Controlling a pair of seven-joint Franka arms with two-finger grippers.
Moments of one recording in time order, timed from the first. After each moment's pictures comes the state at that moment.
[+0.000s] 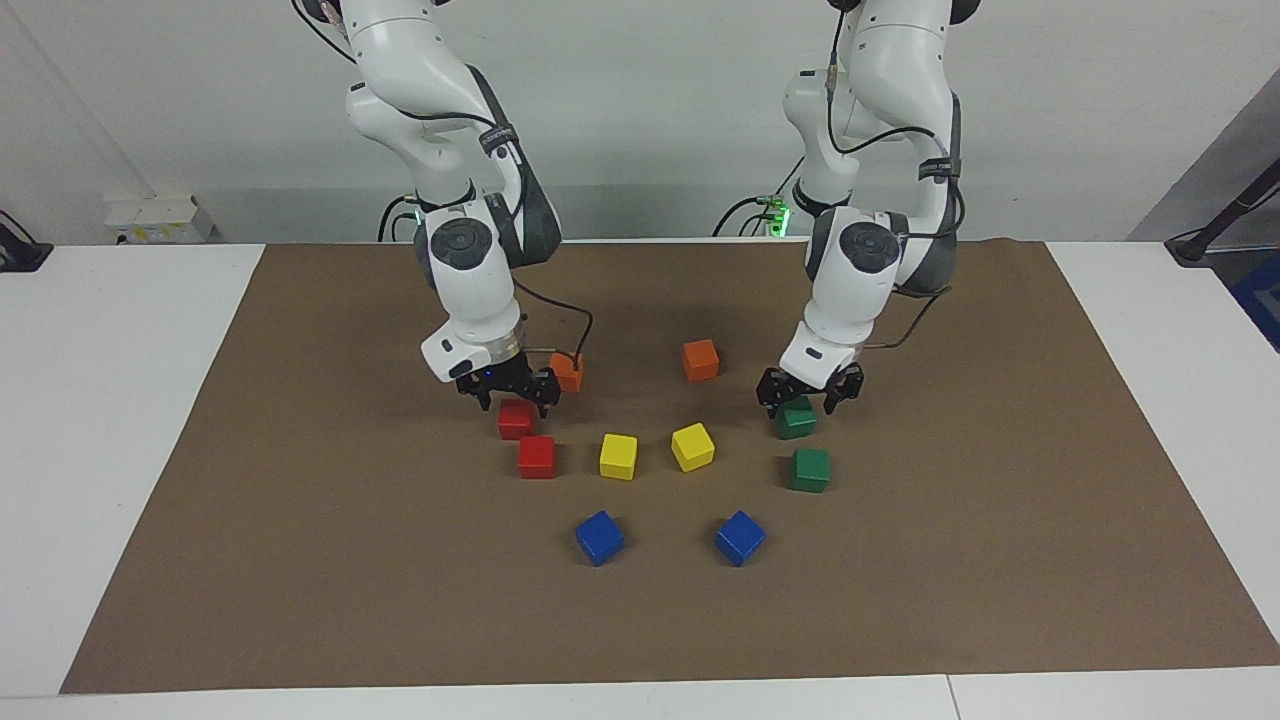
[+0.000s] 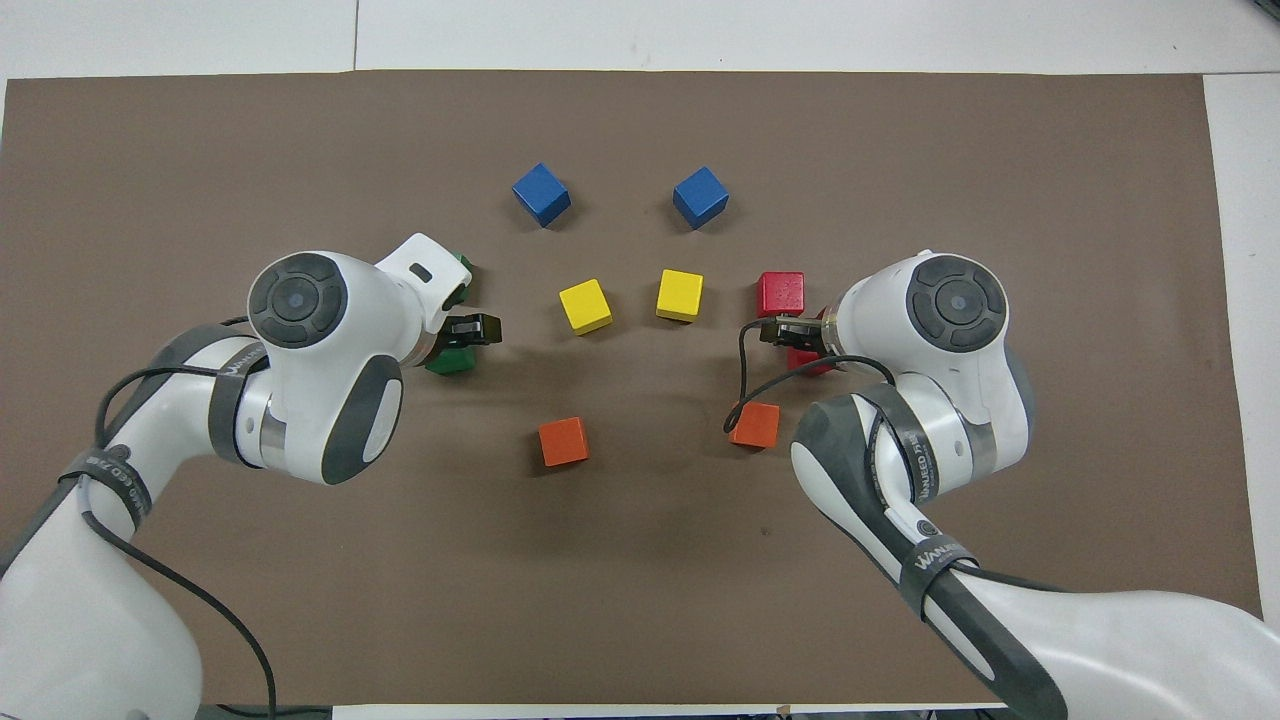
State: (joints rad) left arm -0.40 0.24 0.01 -2.08 -0.02 2.40 -0.38; right arm 0.24 0.22 0.08 -2.09 -0.01 2.38 0.53
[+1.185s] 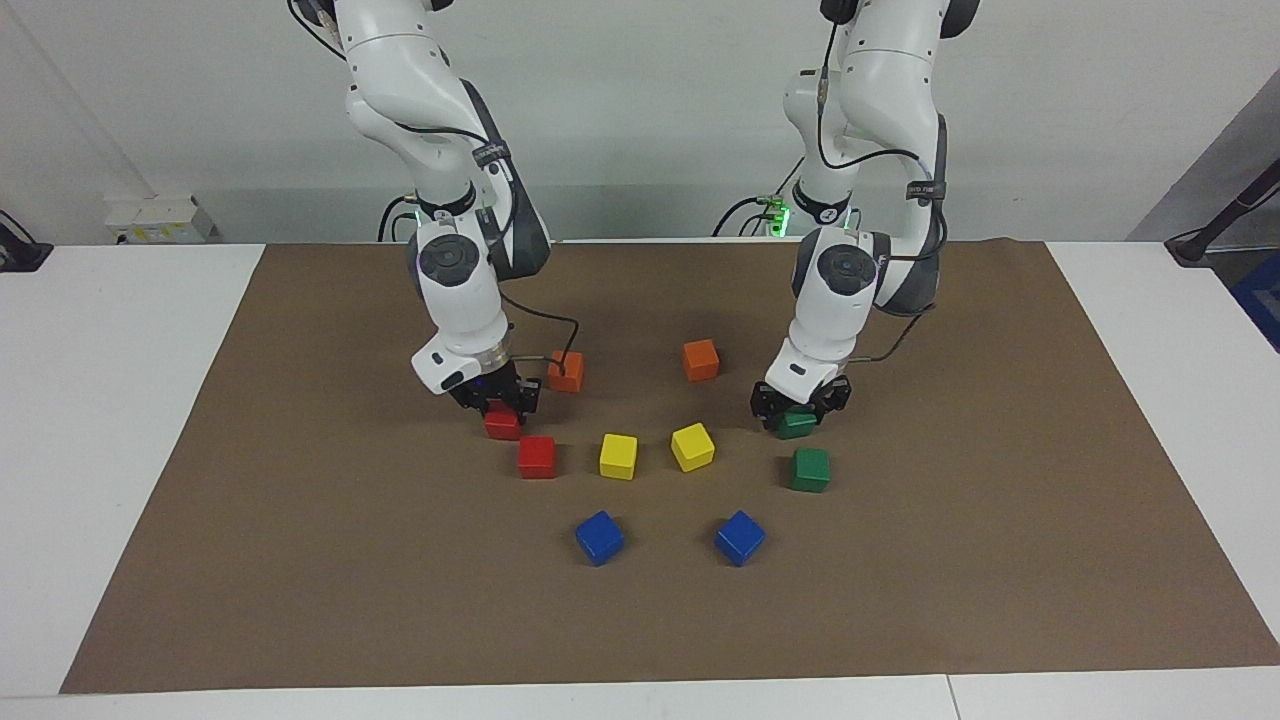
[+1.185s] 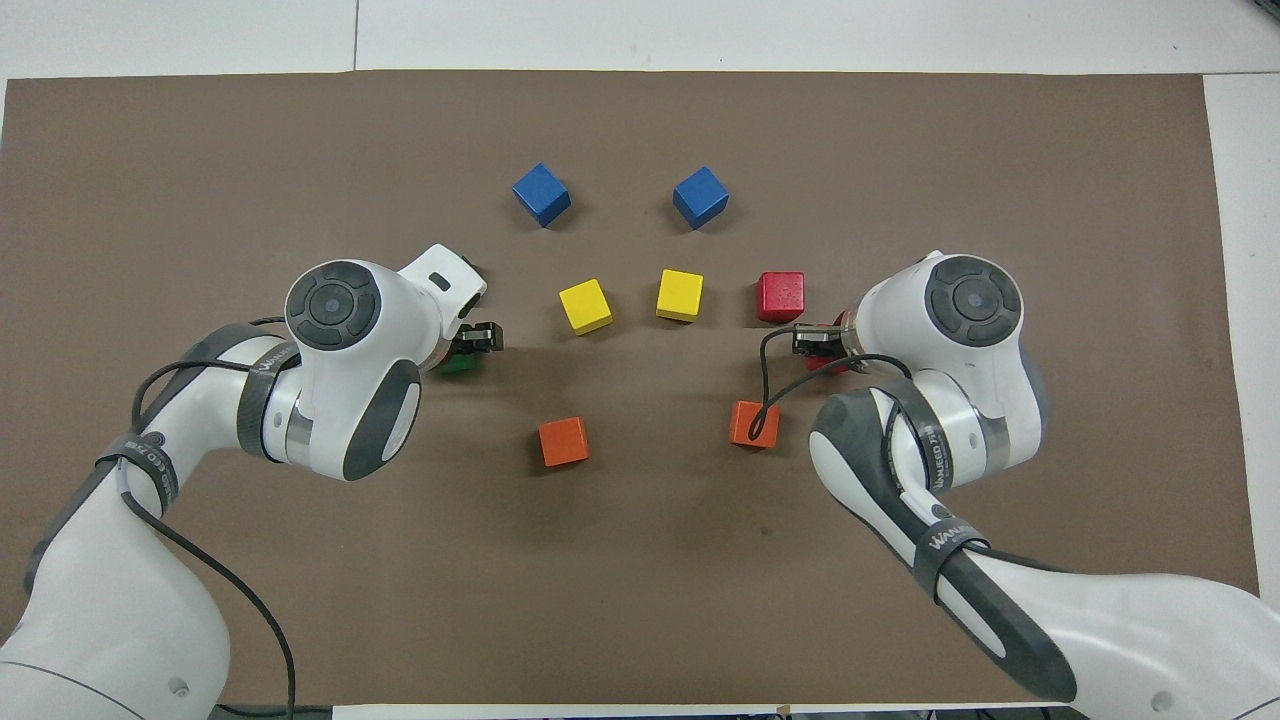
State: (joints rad) left arm -0.41 0.27 0.02 -2.08 0.02 2.42 -0.39; right arm 0.19 0.23 0.07 -2.08 -0.01 2.34 0.37
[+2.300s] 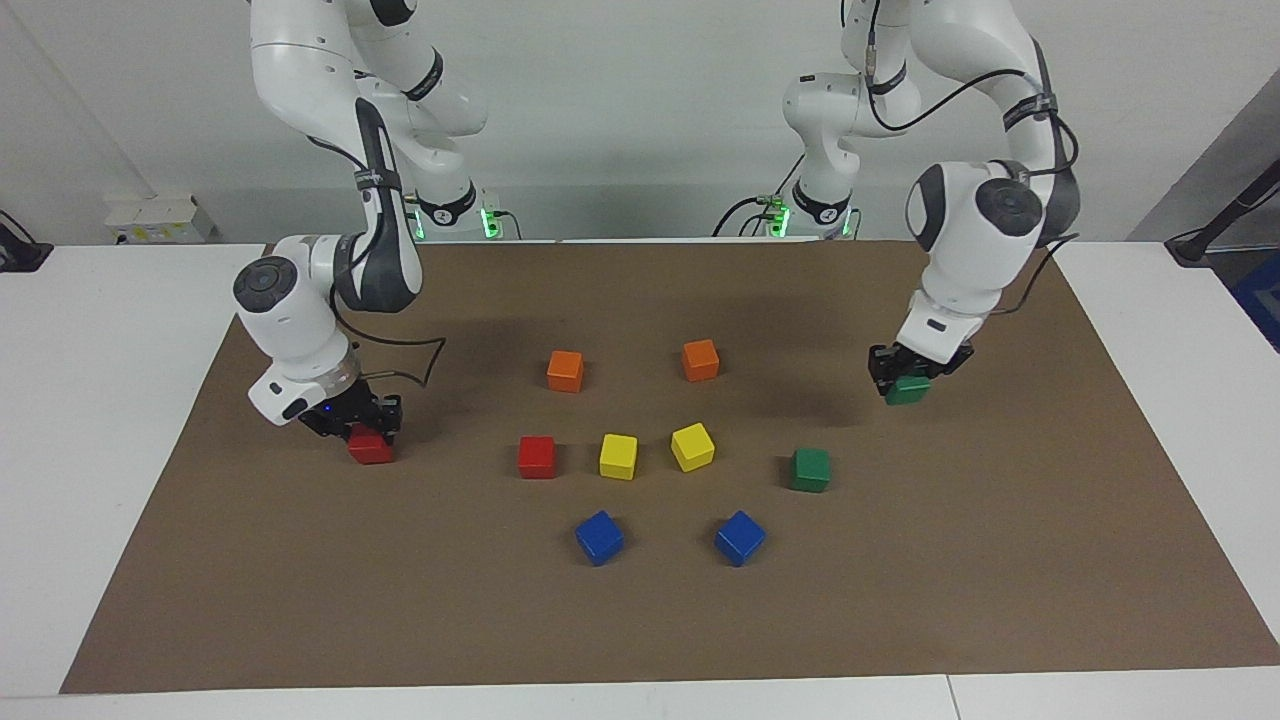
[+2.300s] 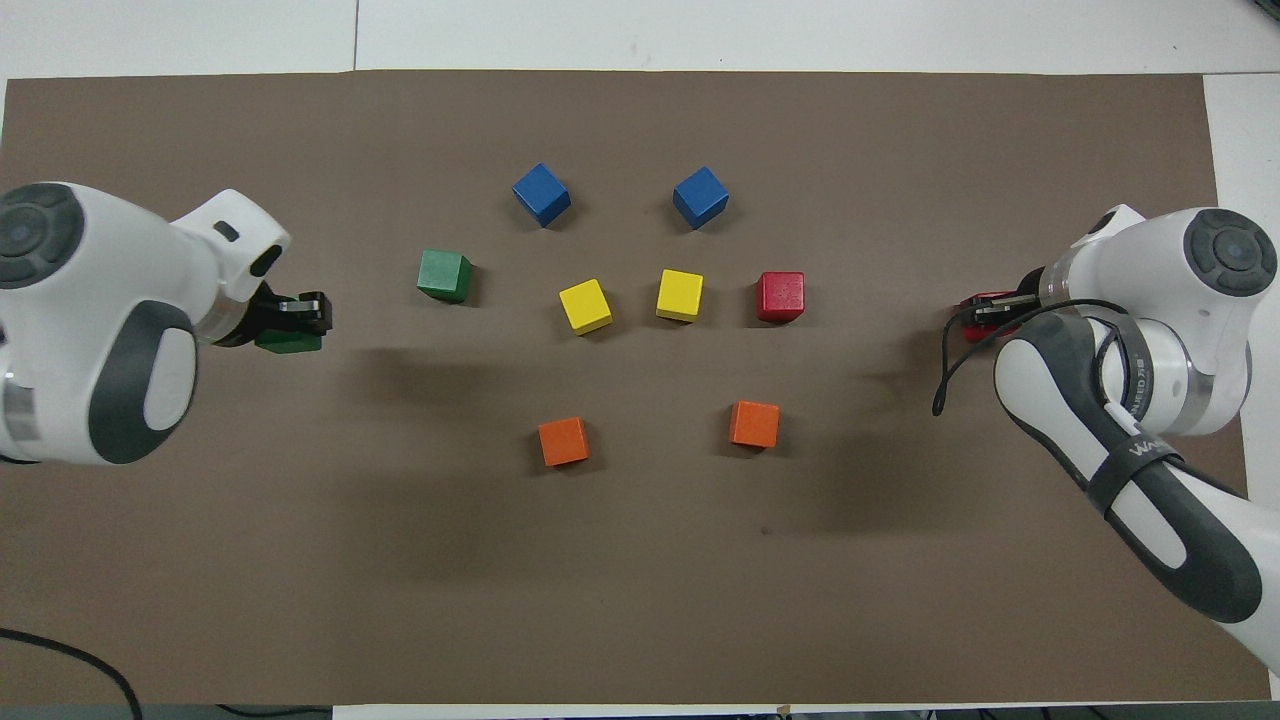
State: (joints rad) left arm -0.13 0.06 0.04 -2.00 0.03 2.08 -0.09; right arm -0.12 0.26 0.07 -2.07 -0.01 2.37 -0.09
